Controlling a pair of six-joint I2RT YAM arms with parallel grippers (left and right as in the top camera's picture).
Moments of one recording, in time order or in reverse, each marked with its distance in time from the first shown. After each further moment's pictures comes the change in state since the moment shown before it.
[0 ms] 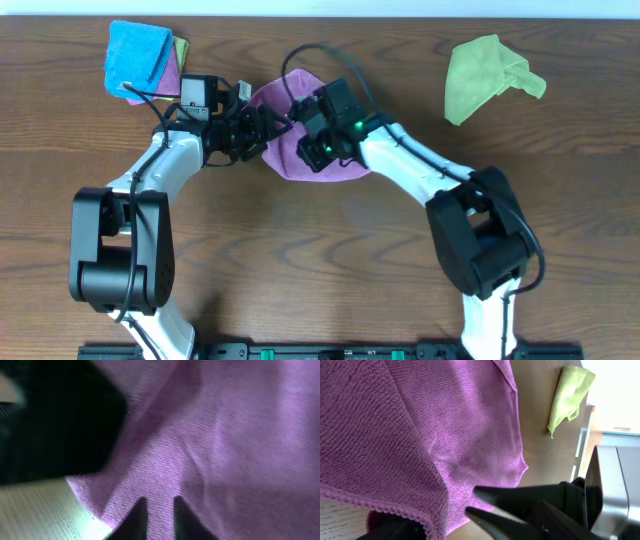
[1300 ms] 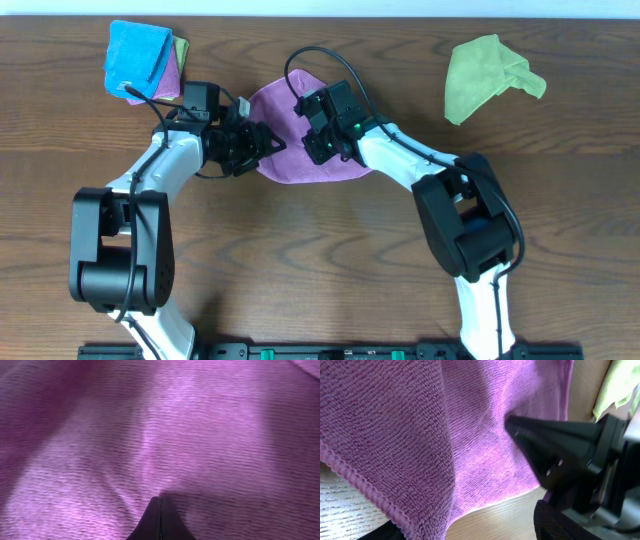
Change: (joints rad) left arm 0.001 0.000 0.000 -0.198 -0.093 0.120; right arm -0.042 0.100 0.003 0.153 0.111 0.013
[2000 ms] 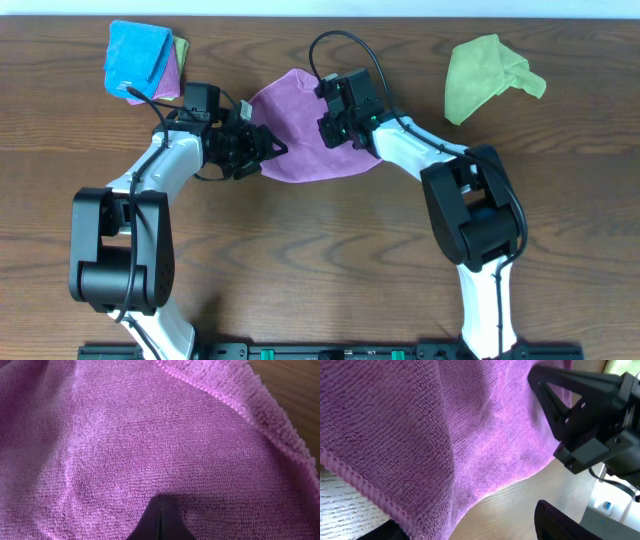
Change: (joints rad) left arm 0.000 0.000 0.000 -0.036 0.032 0.030; right arm -0.079 0.042 0.012 0.106 0.031 0.069
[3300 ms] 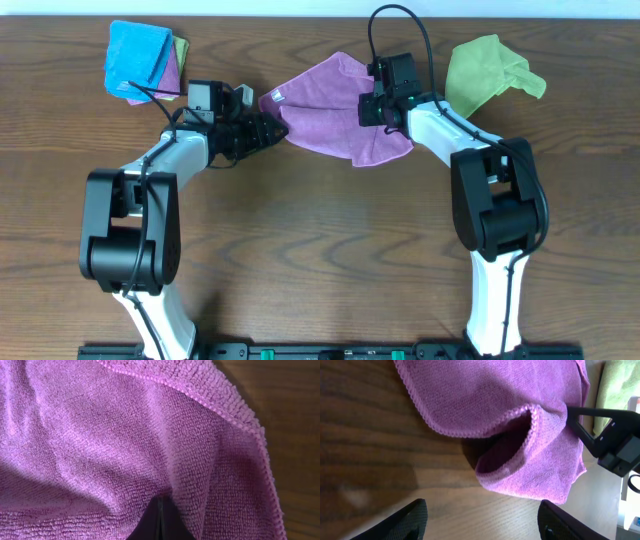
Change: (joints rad) left arm -0.002 0.105 0.000 0.323 -0.057 0.018; right arm -0.156 0.010 0.057 -0.105 0.076 0.203
